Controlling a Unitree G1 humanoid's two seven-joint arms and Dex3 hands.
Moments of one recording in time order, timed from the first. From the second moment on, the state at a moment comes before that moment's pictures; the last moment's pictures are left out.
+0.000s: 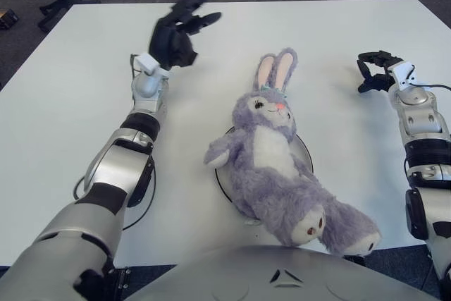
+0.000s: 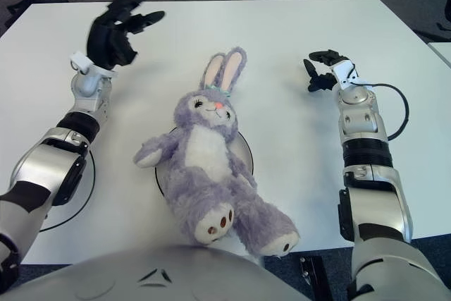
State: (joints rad) left arm -0.72 0.26 -0.05 0.93 -0.48 -0.69 -0.17; right arm -0.52 -0.51 -0.09 0.55 -0.13 0.06 0.09
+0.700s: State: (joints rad) left arm -0.55 0.16 0.08 0.79 -0.21 -0.60 0.01; right arm -0.54 -0.35 -0.14 0.84 -0.02 -0.46 0.05
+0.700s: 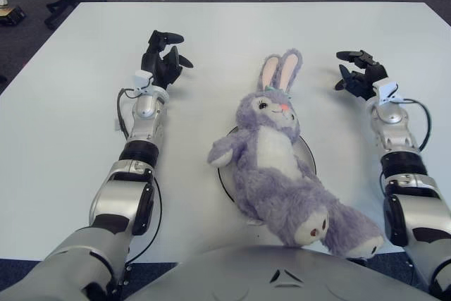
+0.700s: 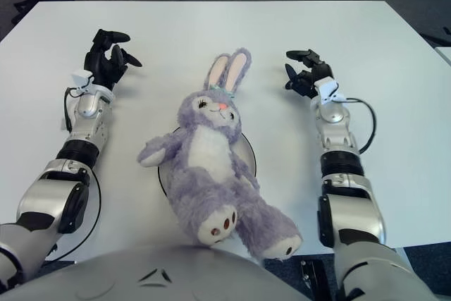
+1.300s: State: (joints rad) left arm -0.58 0.11 0.23 0.87 -0.25 -0.52 -0.03; right arm -0.47 -0.19 -0.21 0.66 0.15 -0.30 0.07
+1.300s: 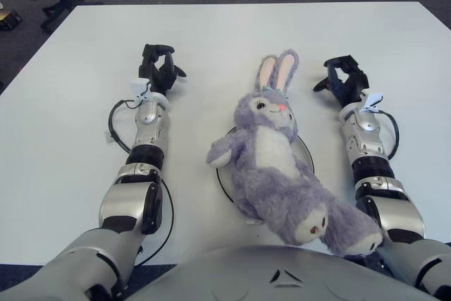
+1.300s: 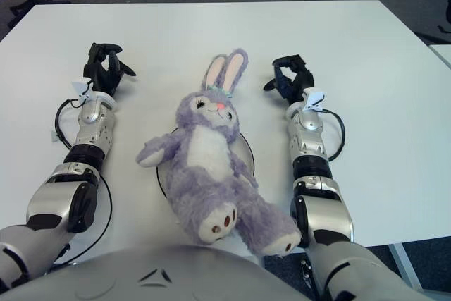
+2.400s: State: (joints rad) left arm -0.46 0.04 0.22 0.63 -0.22 -0.41 -0.04; right arm -0.44 -0.17 -0.20 0.67 0.10 -0.41 0.03
